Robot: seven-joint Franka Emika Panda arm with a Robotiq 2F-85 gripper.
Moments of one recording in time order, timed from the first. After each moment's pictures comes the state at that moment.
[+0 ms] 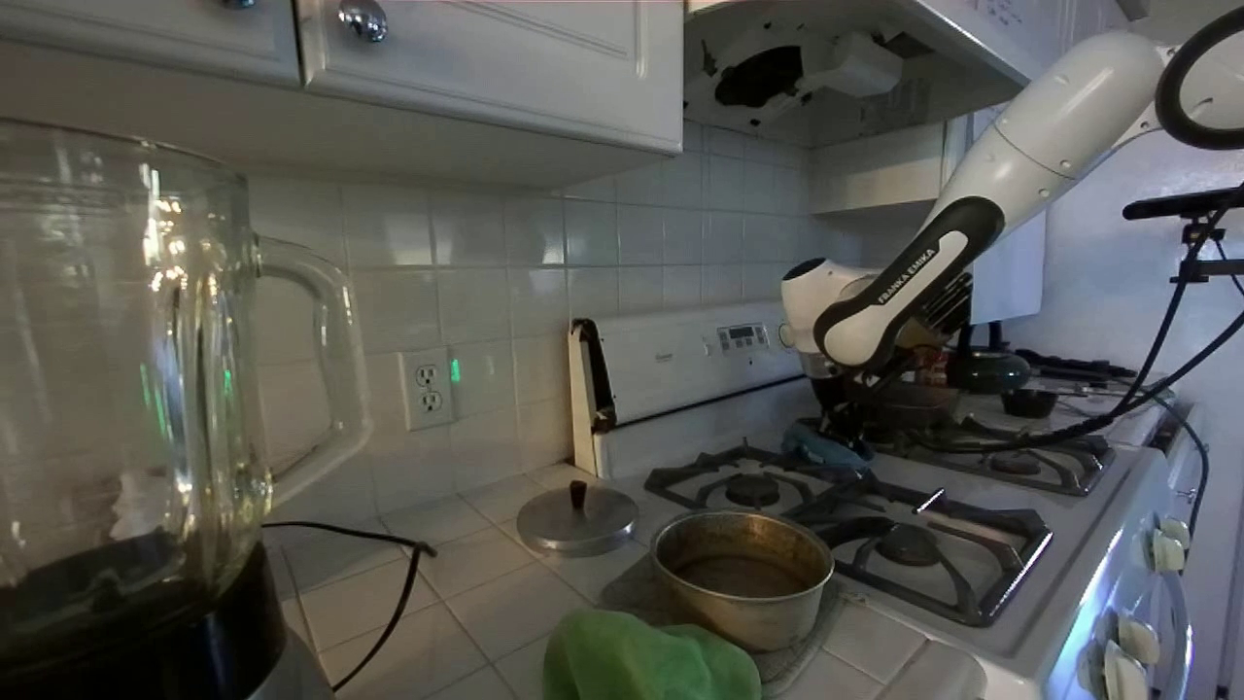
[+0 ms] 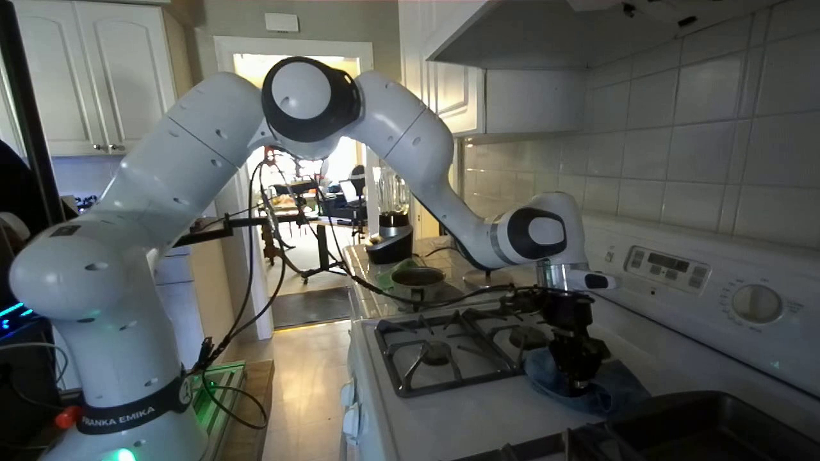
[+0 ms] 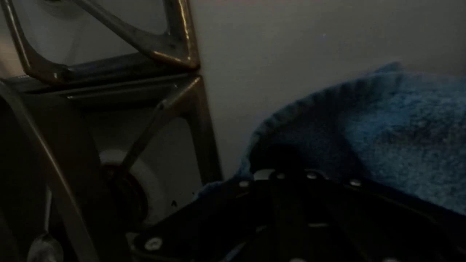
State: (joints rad) arm 0.21 0.76 -0.31 -1.59 -0.27 2.25 0.30
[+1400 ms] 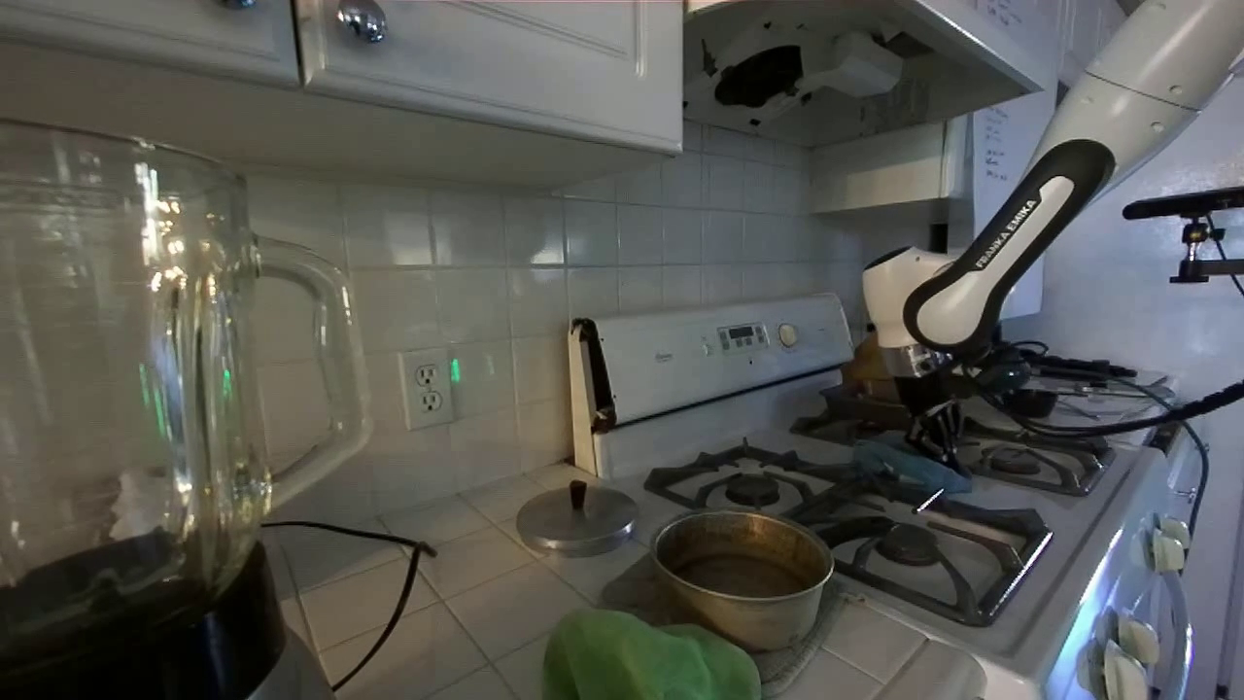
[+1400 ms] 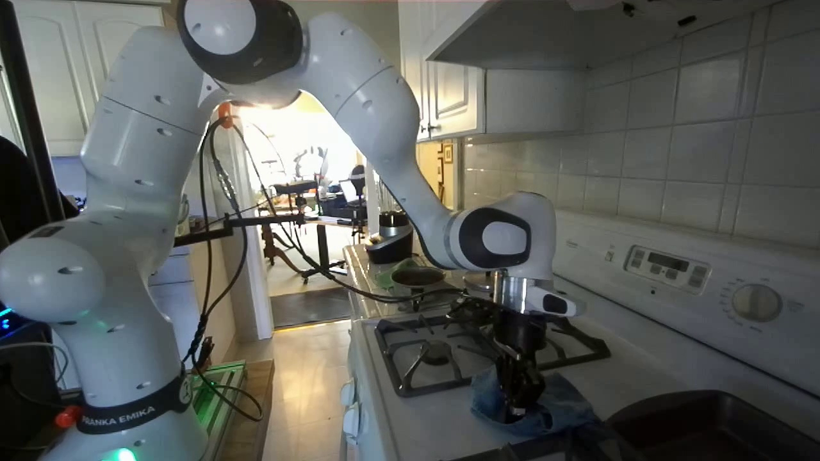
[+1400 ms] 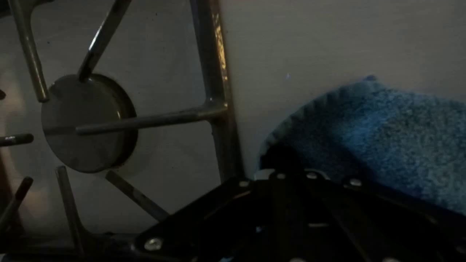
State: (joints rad) arm 0.05 0.46 -0.21 -2.04 -0.30 2.32 0.25
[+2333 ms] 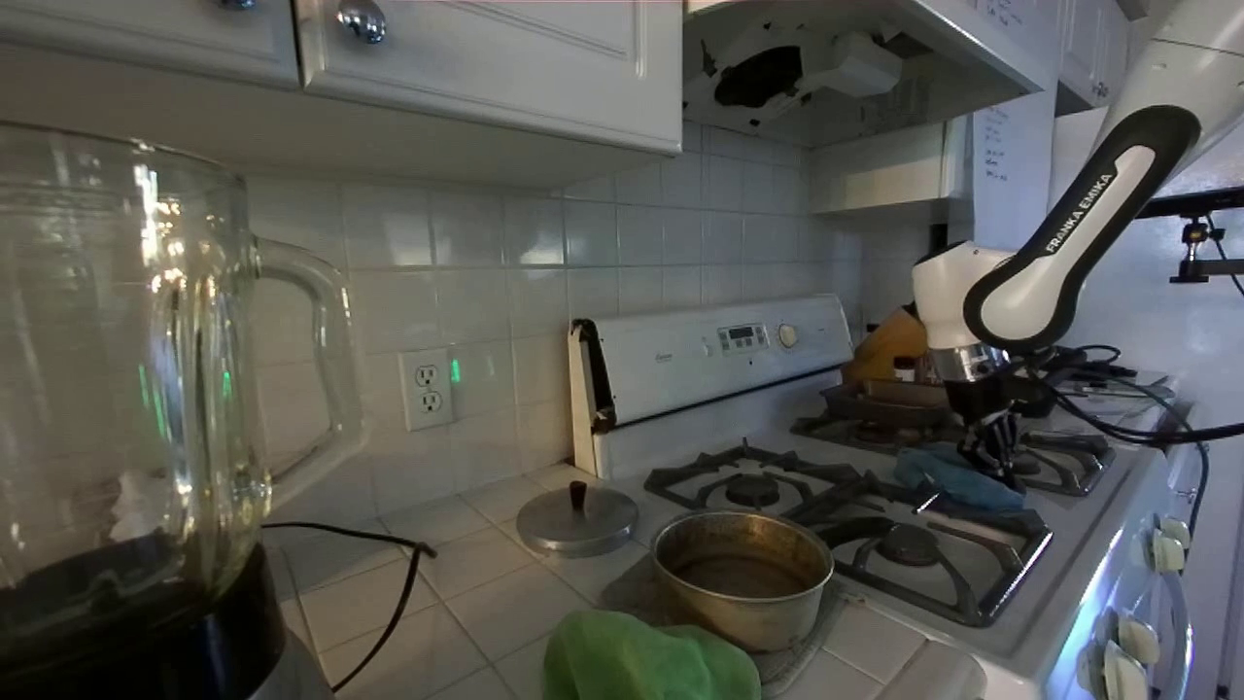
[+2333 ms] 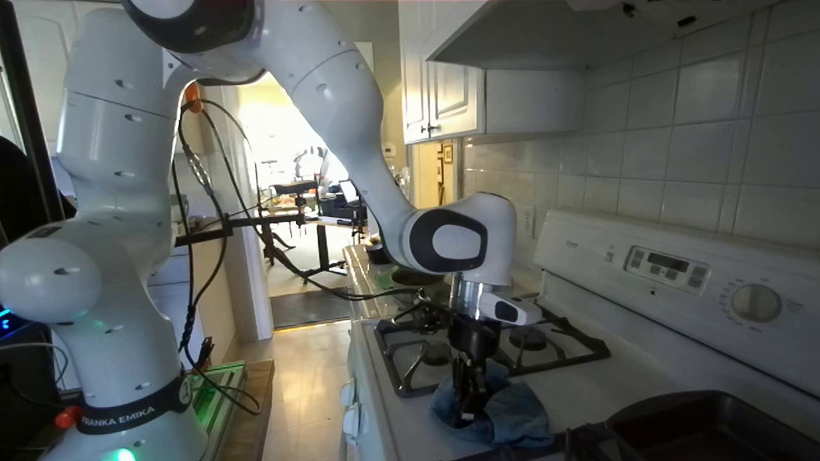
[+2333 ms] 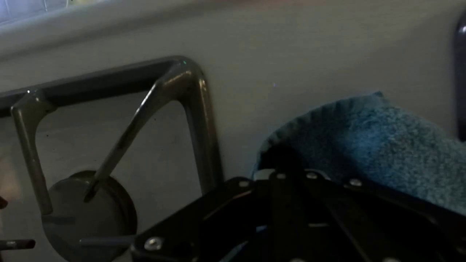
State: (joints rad) arm 0.03 0.29 -0.19 -2.29 -0.30 2.39 0.25
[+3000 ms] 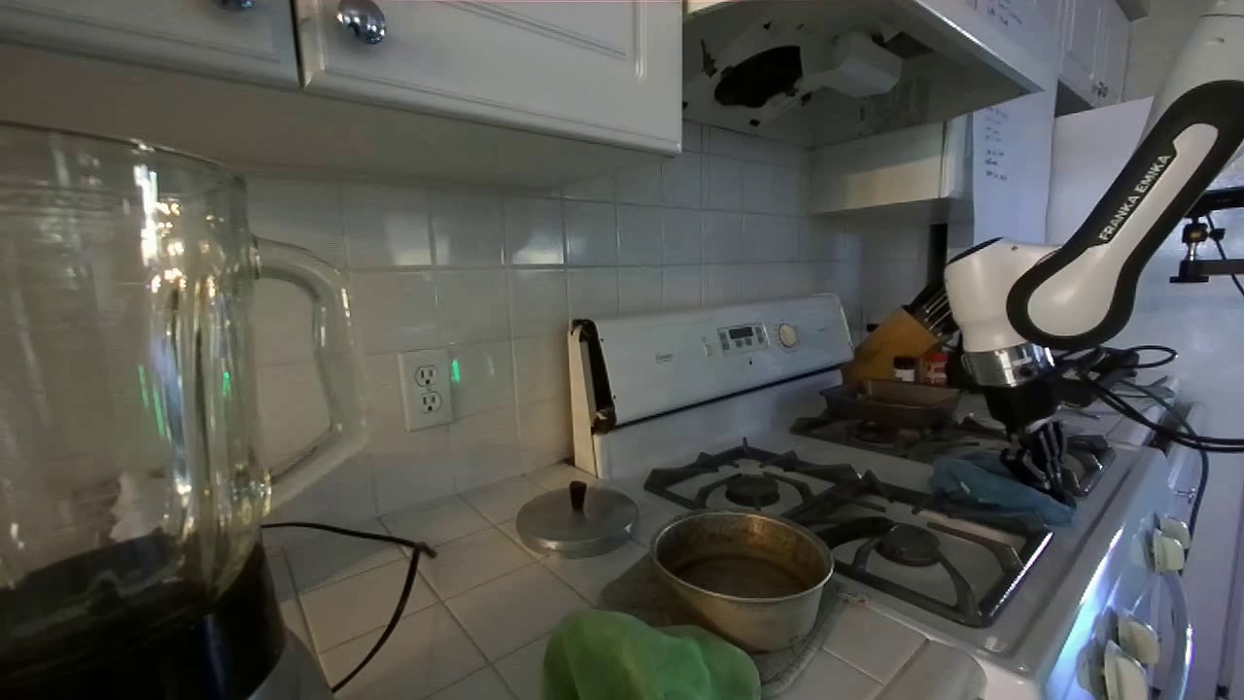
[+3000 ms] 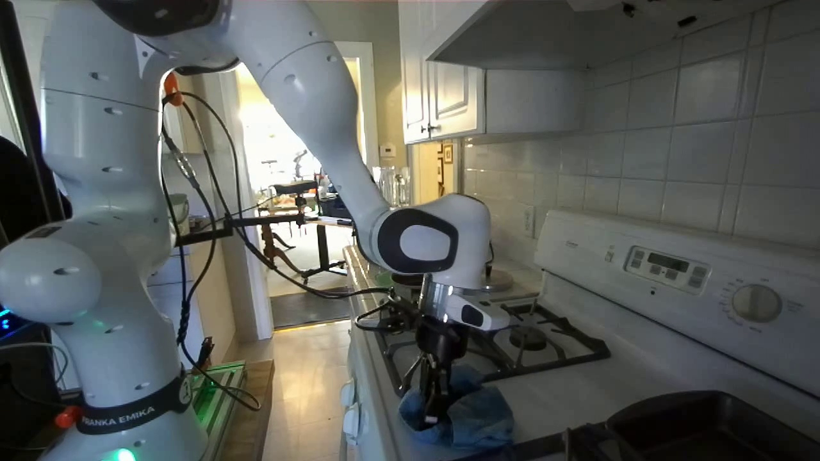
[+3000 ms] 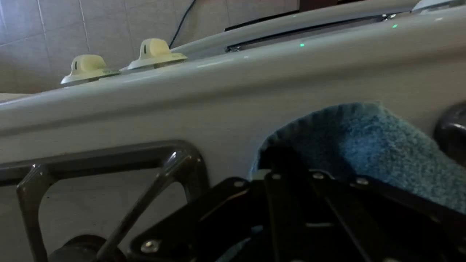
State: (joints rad) arm 0.03 0.19 -0.19 -2.44 -0.30 2.39 0.26
